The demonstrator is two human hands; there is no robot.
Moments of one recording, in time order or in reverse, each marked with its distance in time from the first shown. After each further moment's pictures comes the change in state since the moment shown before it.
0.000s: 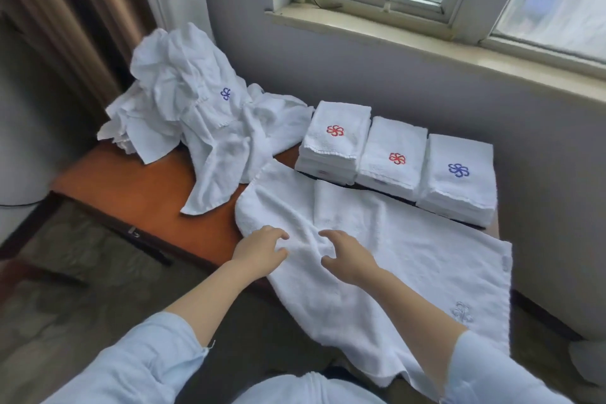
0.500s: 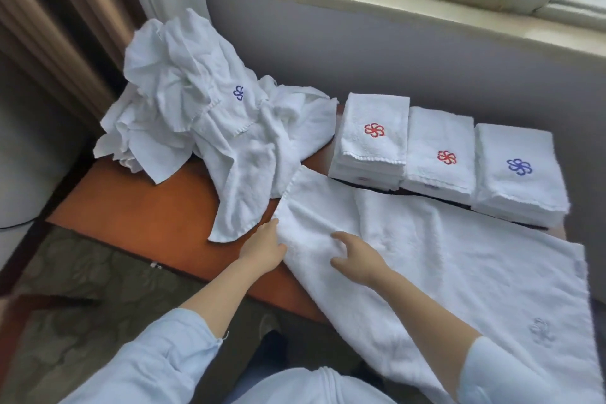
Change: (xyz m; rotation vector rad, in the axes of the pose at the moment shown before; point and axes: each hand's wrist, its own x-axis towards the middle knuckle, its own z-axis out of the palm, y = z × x) left_hand 0.082 -0.105 -0.047 -0.120 -0.102 -0.132; right_hand 0.092 -0.065 0.035 0.155 -0.044 0.144
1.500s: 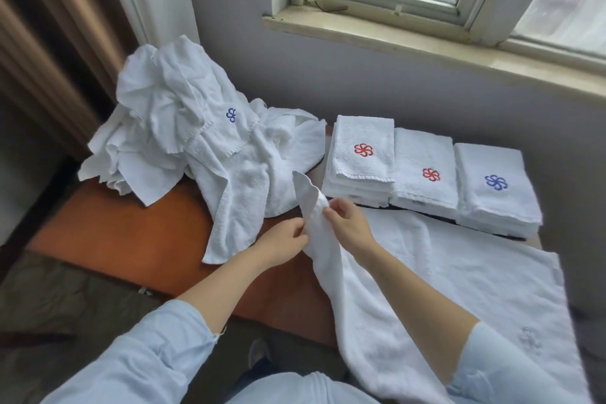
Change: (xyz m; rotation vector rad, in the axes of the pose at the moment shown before) left_hand 0.009 0.046 -0.037 -0.321 -0.126 0.288; right_hand 0.017 -0.072 -0.050 0.613 0.389 -0.032
